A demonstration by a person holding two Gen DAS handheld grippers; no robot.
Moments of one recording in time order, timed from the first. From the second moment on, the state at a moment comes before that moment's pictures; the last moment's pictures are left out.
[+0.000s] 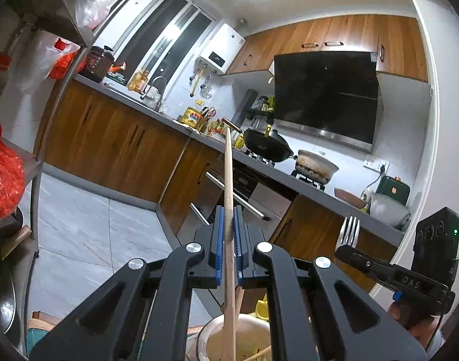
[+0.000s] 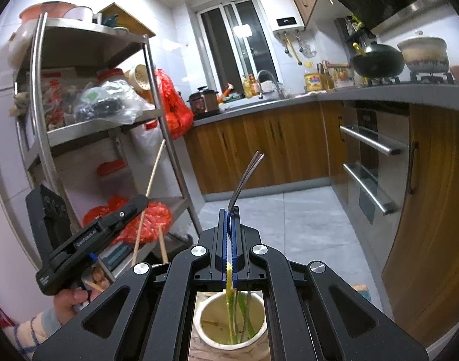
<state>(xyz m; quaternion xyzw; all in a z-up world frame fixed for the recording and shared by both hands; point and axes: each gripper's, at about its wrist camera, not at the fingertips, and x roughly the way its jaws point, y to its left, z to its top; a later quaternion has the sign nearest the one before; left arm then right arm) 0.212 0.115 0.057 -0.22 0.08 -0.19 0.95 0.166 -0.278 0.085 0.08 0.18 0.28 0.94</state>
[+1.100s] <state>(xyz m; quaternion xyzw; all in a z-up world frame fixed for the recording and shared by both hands) 0.170 0.094 0.074 -0.04 0.16 -0.15 0.97 0.182 -0.275 0.023 0.10 0.26 0.28 0.92</state>
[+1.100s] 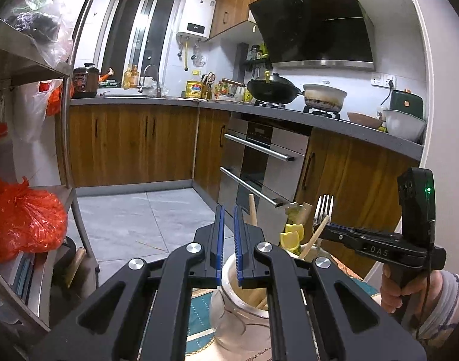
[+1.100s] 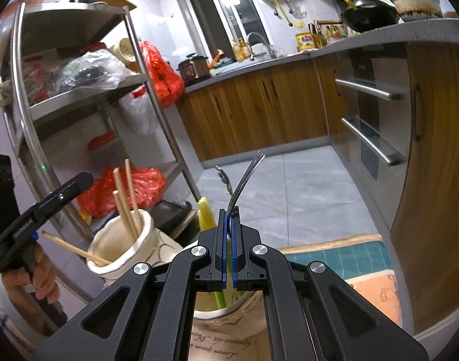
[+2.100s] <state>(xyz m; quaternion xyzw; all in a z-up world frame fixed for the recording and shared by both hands) 0.105 0.080 0.124 -0.01 0.13 -0.09 0.99 0.118 -0.329 0.072 0.11 0.22 0.27 0.93</state>
